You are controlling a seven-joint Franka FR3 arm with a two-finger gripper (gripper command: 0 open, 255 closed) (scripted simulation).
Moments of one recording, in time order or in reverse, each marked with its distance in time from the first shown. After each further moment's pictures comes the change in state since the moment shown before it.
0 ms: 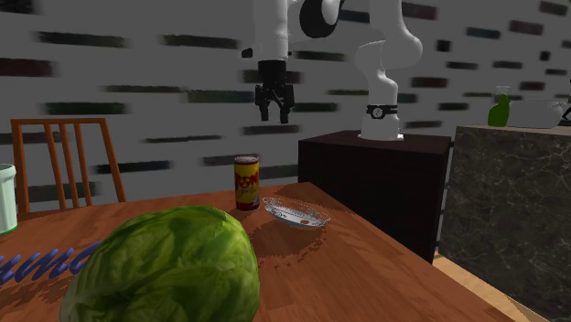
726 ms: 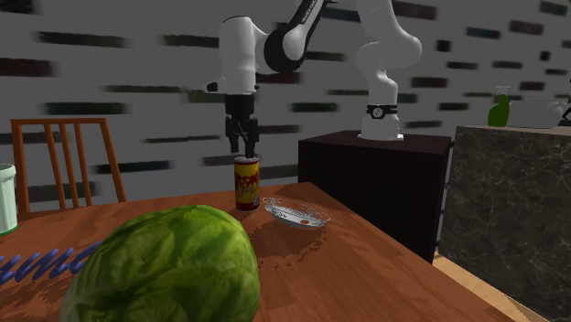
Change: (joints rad) arm -0.081 0.383 0.036 0.357 0.093 0.066 -0.052
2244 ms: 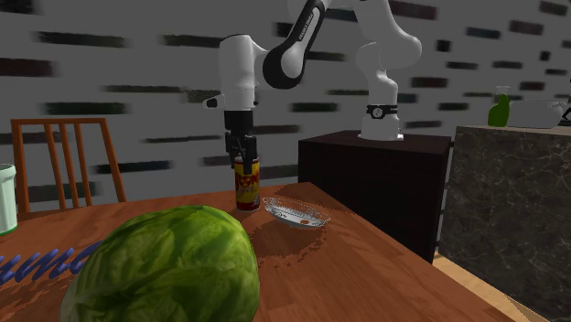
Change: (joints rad) arm -0.012 0.090 0.013 0.038 0.012 0.056 -0.009
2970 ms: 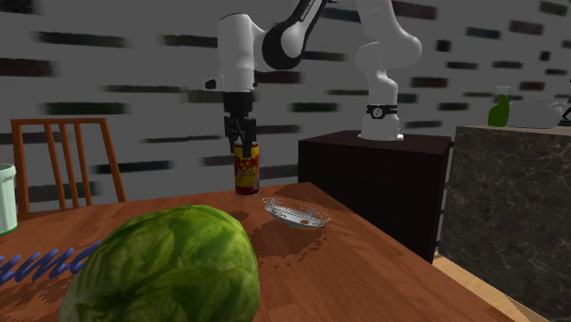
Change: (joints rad) arm 0.009 -0.096 -0.014 -0.029 -0.012 -0.070 0.007
